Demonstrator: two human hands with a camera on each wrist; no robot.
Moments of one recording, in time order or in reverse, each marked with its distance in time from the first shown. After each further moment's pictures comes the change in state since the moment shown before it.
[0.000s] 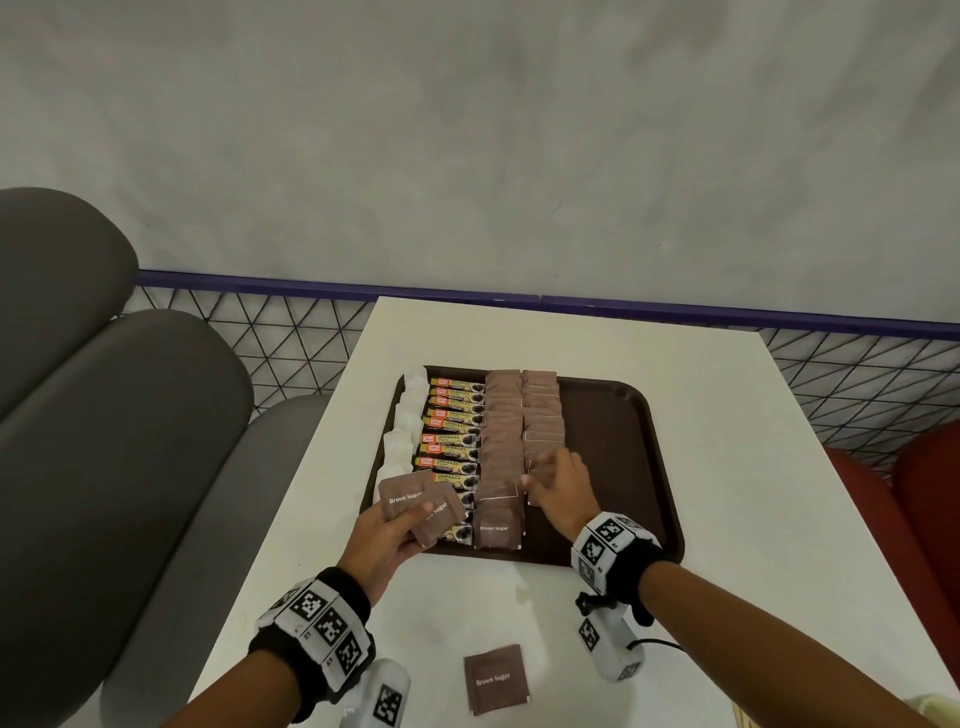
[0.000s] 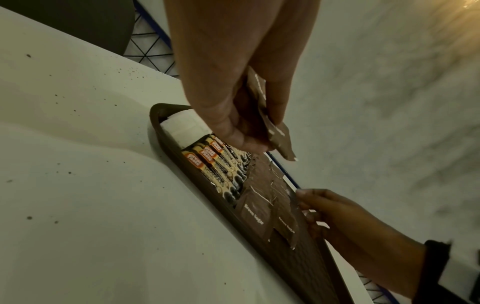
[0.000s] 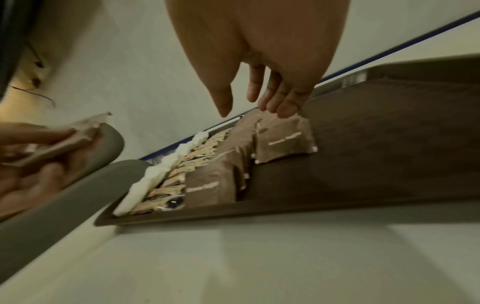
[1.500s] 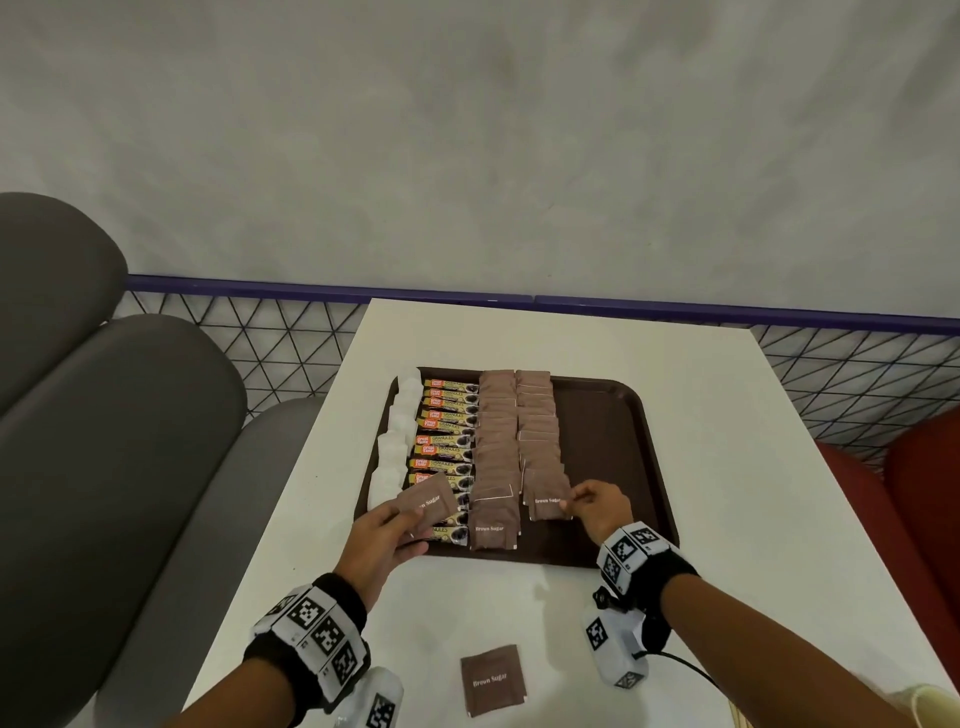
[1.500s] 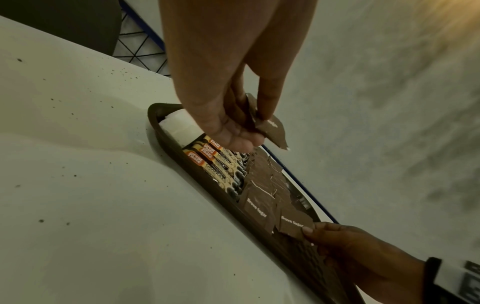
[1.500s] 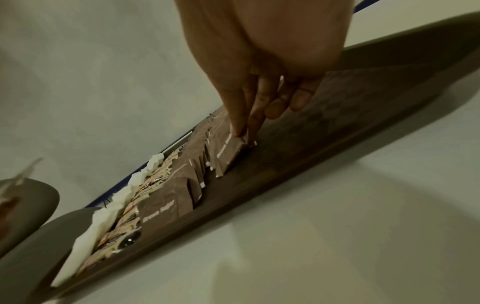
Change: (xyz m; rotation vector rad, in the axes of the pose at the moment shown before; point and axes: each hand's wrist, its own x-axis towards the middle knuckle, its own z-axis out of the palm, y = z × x) left_hand 0.002 -0.004 0.000 0.146 0.096 -0.034; right_hand 0.001 0.051 -0.020 0.019 0.026 0.317
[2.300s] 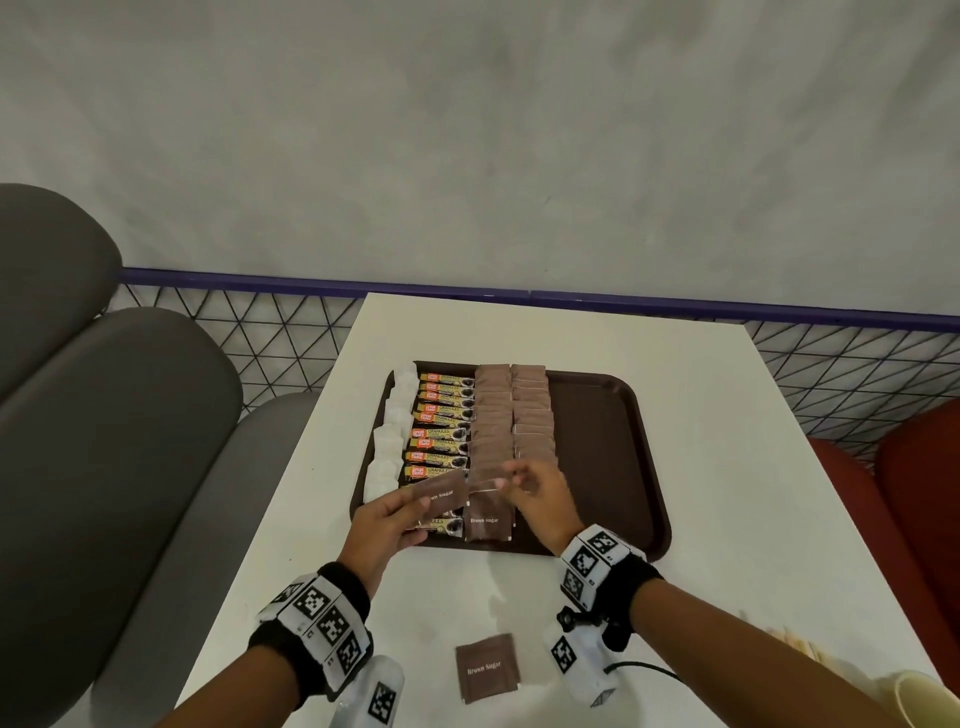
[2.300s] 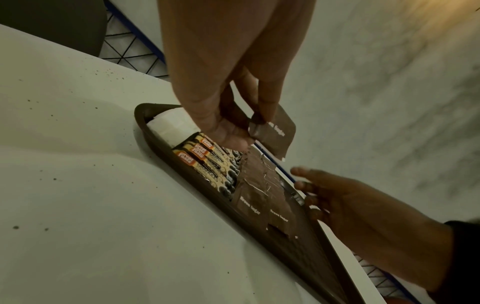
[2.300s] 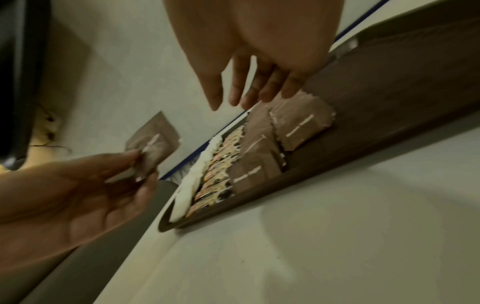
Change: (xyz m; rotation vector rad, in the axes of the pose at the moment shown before) left_hand 0.000 -0.003 0.004 0.076 -0.051 0.067; right_hand -0.047 -0.044 0.031 0.227 -0.055 -0.362
